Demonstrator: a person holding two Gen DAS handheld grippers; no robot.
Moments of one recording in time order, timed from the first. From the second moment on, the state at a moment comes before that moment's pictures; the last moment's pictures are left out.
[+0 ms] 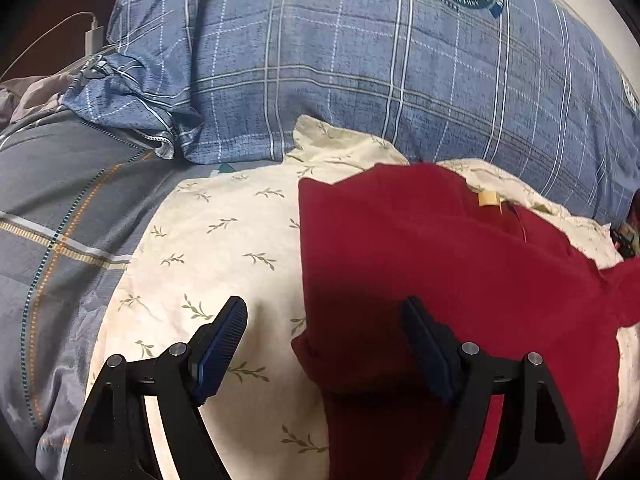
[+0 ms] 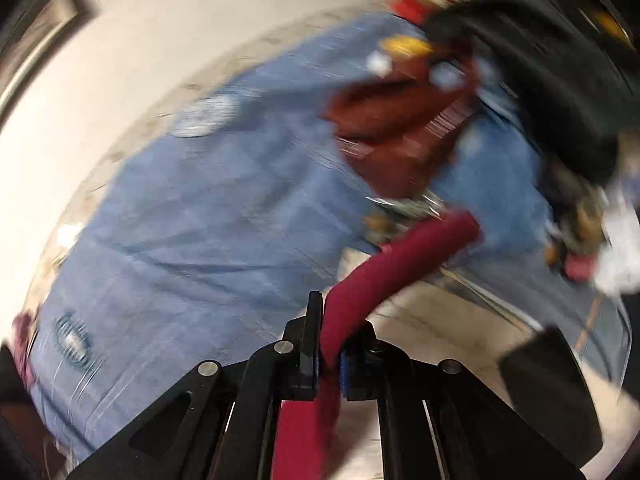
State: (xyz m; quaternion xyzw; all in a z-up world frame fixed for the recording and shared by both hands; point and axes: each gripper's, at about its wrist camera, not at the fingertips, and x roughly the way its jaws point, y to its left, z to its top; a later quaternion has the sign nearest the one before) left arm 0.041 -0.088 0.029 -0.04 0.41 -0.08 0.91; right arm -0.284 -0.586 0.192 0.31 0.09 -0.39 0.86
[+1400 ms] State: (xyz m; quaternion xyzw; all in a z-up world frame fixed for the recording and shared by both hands) left arm 0.078 -0.129 0.034 -0.12 0.43 -0.20 0.87; right arm -0.158 -0.431 0.055 0.09 0.39 -0.21 0.89
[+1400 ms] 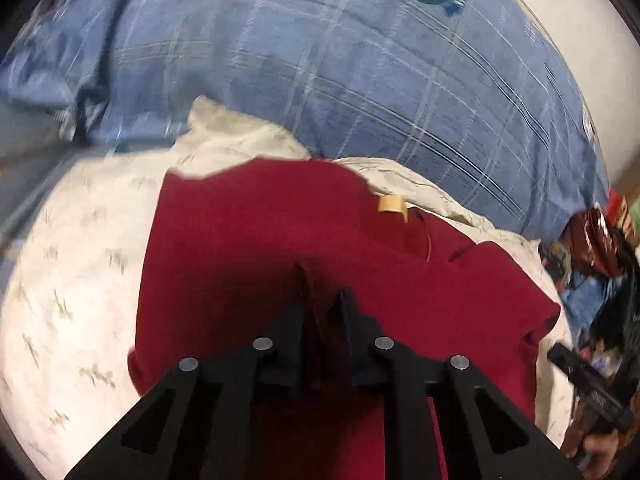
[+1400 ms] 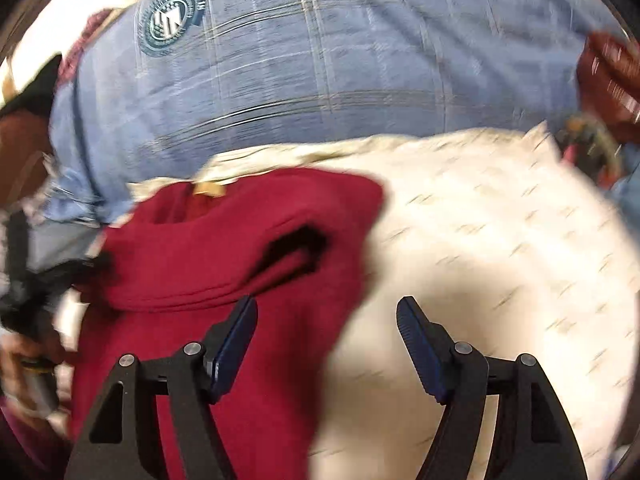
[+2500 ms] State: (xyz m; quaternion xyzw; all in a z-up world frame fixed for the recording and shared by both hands) left arm 0.096 -0.102 0.024 -0.11 0.46 -0.16 0.87; right arm -0.171 -0.465 0.076 0.14 0.37 -0.17 0.90
